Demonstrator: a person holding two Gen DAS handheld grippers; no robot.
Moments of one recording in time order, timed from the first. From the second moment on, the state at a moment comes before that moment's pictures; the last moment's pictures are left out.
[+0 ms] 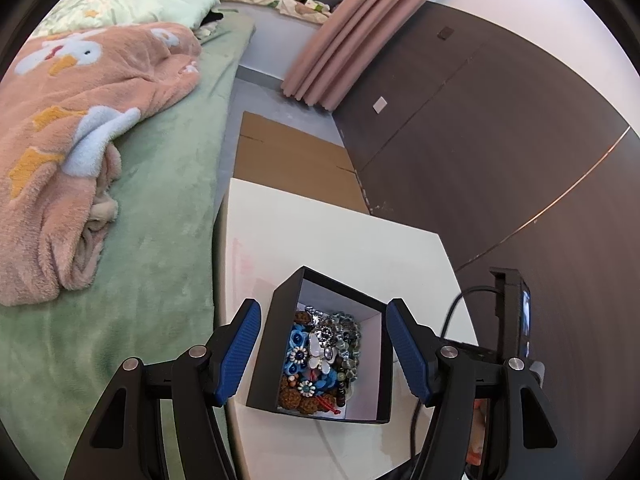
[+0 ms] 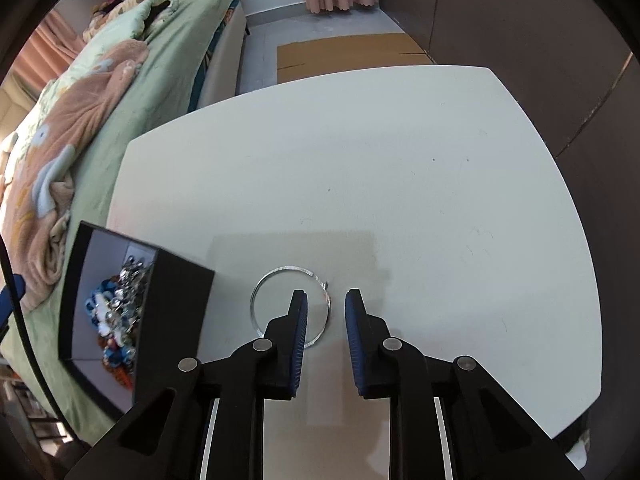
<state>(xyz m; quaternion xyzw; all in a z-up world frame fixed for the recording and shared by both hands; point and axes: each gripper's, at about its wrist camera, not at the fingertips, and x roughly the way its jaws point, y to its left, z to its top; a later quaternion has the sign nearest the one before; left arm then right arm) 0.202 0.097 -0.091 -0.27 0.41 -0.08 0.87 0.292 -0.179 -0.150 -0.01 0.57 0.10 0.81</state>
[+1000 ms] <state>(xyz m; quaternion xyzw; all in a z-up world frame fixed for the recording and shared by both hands) 0.198 0.102 -0.085 -0.28 0.40 -0.07 0.87 0.251 -0.163 -0.067 0.03 0.49 0.19 0.85</state>
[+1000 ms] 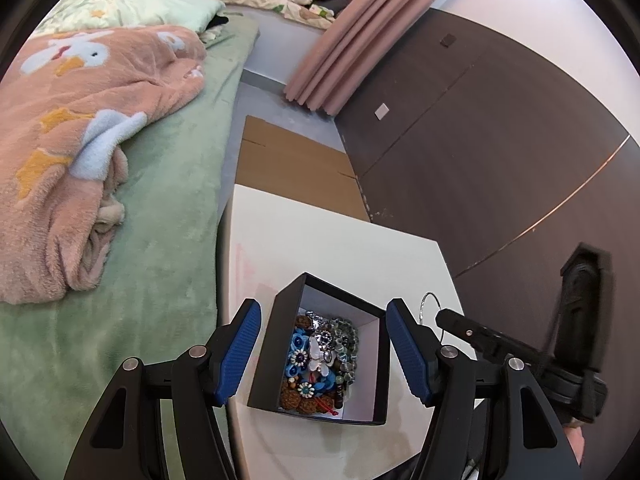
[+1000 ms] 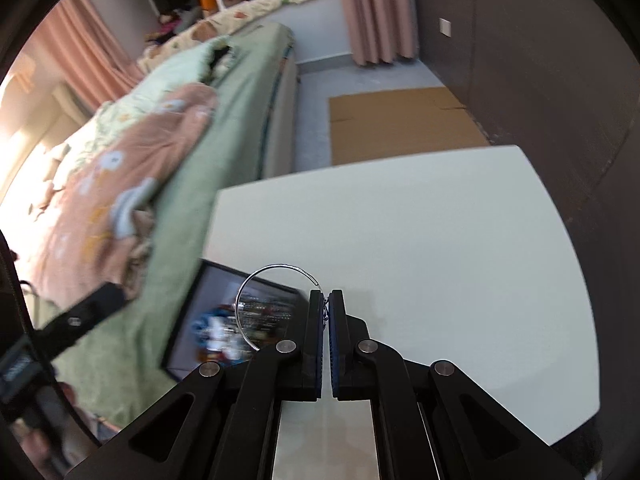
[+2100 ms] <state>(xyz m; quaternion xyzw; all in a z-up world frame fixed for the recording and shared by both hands) 0.160 0.046 -0.049 -0.18 0.37 -0.06 0.91 0.188 -0.246 -0.037 0.11 0.45 0.20 0.87</state>
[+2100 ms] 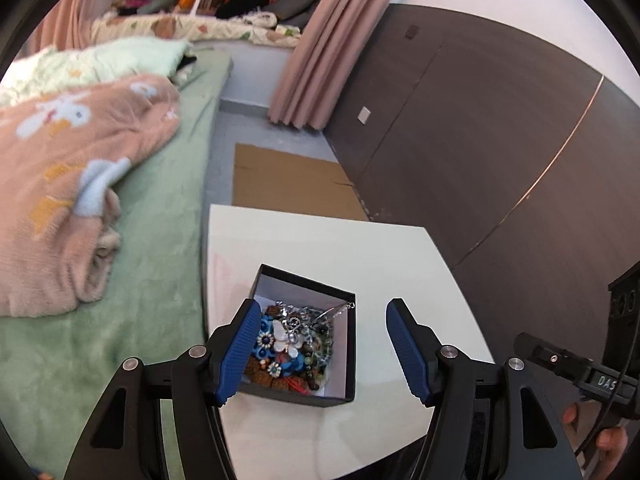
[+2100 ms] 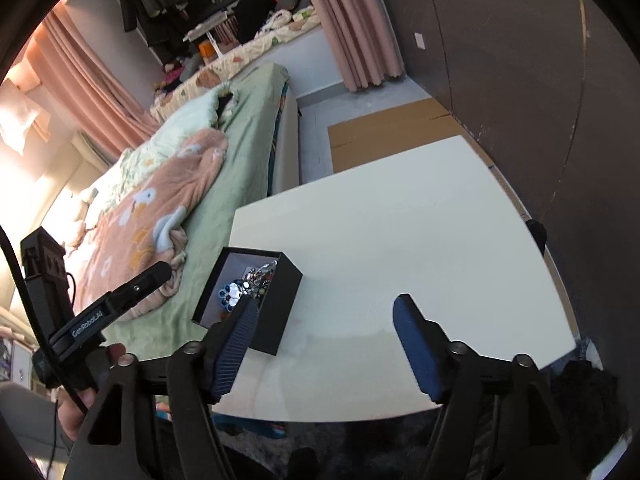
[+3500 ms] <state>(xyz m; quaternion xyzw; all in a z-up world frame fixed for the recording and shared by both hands) -0.043 -0.044 0.040 -0.08 0.27 -0.06 0.96 0.009 -0.339 -0.001 0.09 0.37 0.17 0.91</state>
